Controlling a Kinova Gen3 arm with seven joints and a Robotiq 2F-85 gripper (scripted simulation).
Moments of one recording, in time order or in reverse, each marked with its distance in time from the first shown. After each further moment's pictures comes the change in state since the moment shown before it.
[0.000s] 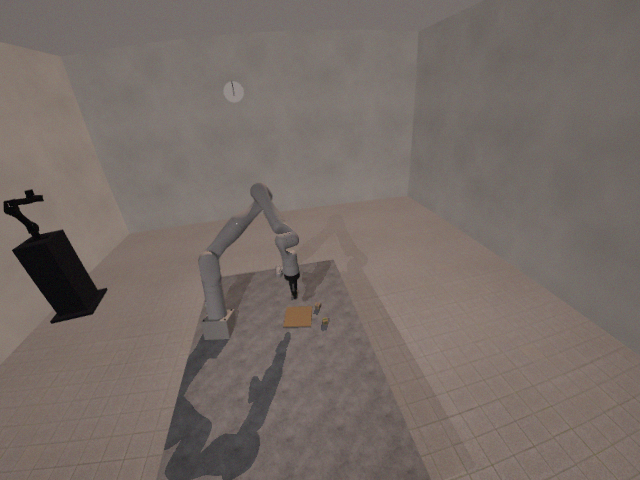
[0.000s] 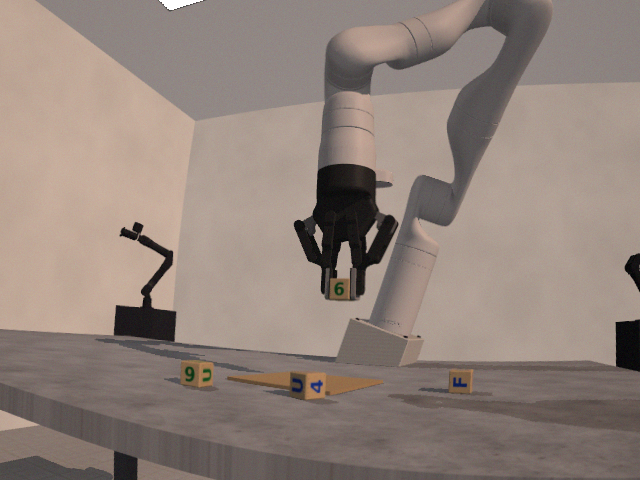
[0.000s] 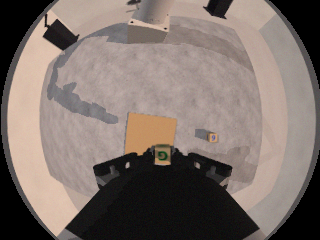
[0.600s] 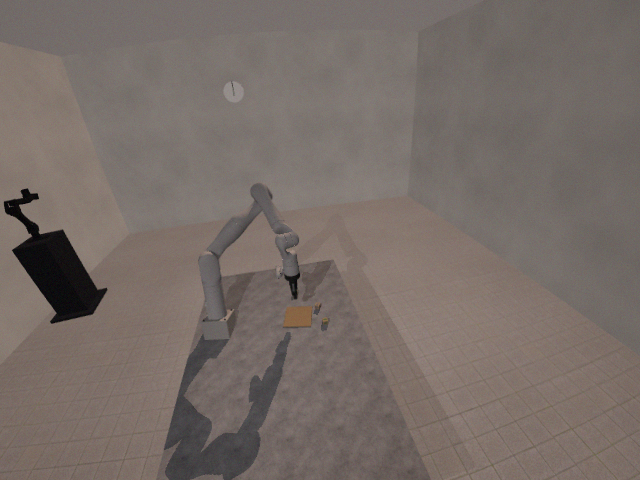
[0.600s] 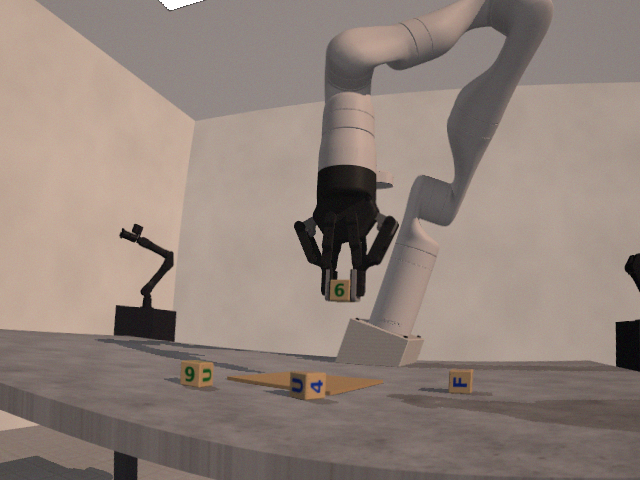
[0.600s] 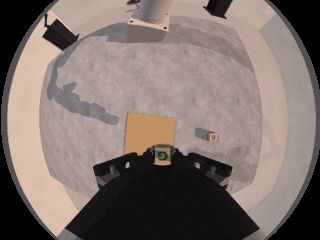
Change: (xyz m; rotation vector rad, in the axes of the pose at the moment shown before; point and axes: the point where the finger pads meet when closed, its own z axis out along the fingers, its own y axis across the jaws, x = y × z) arm -0.001 0.001 0.002 0.000 -0.002 0.001
